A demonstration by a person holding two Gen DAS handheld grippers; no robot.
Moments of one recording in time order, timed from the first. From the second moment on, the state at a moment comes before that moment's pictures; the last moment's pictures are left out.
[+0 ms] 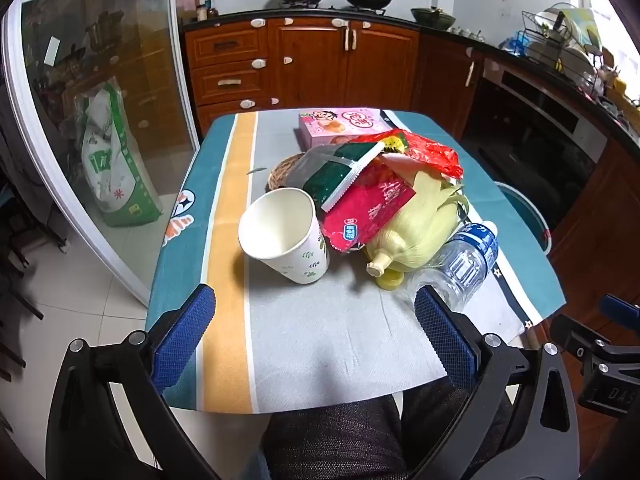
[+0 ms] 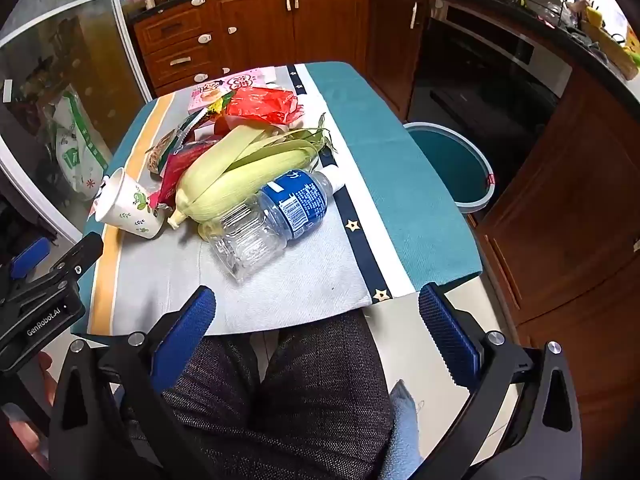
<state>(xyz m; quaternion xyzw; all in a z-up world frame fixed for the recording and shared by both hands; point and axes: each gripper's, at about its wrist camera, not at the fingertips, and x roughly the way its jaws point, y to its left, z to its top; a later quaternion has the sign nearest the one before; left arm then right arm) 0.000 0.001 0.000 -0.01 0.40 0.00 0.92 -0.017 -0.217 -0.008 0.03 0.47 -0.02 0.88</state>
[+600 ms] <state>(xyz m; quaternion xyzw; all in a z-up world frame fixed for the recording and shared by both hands) -0.002 -0.003 0.003 -0.01 0.40 0.00 0.92 -0.020 -0.218 0.003 0.03 0.46 -0.02 0.89</state>
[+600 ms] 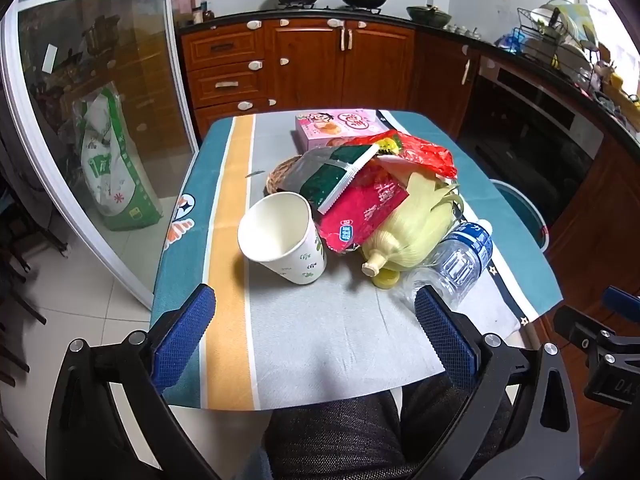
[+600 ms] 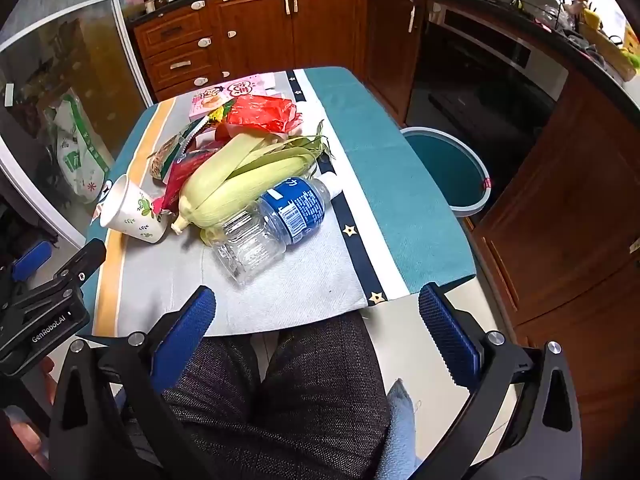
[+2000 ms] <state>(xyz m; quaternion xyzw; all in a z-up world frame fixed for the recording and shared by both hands) -0.002 -0.003 -0.014 0.01 0.41 0.01 0.91 -0.016 -0.218 -0.024 0.04 0.49 -0.02 0.87</state>
